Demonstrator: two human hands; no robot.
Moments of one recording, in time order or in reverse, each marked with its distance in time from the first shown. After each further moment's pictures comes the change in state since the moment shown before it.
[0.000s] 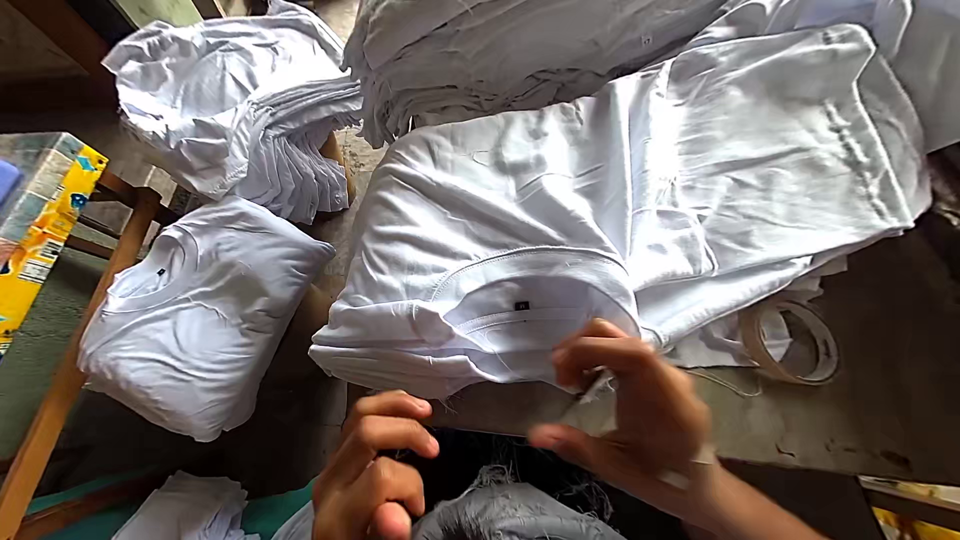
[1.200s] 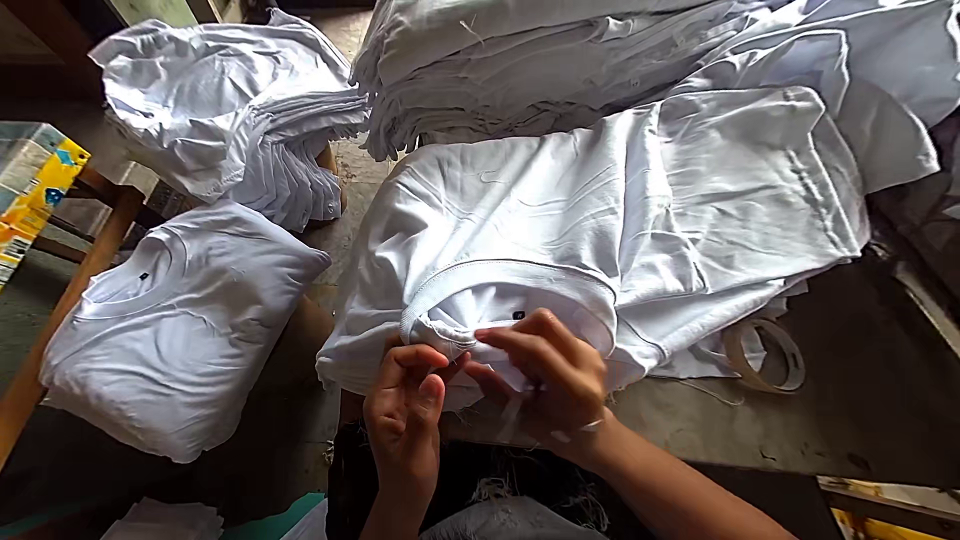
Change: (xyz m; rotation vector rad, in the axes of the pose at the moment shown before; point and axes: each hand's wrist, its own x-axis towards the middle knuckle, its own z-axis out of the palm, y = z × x) left_hand 0.018 -0.034 0.037 -0.762 0.315 -0.316; right_hand 0.028 0.010 0.064 -0.219 0.166 -0.190
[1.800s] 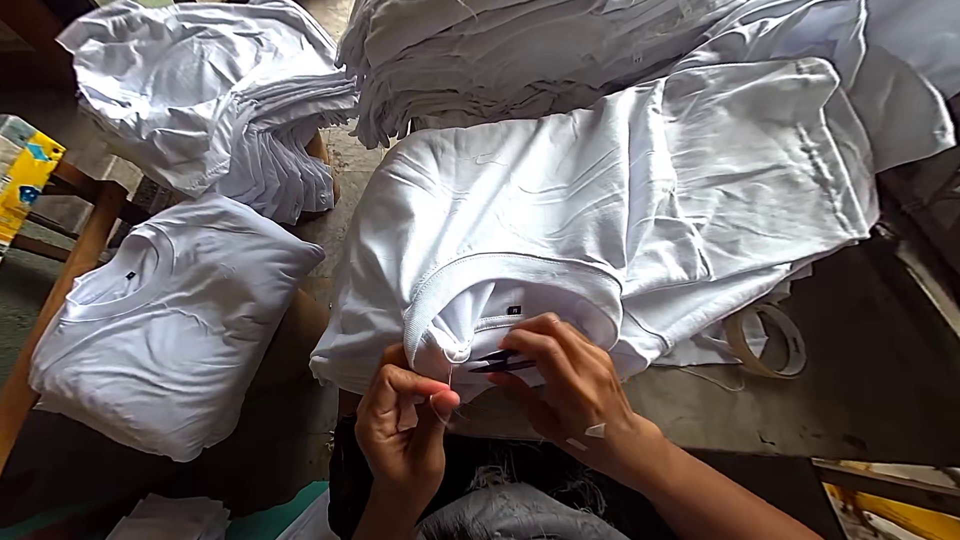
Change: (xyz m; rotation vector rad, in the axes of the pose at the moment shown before) left_hand -0.001 -0.004 -0.008 0.456 -0.049 0.227; right_hand -0.015 0.001 -0.024 -0.193 -0.243 0.030
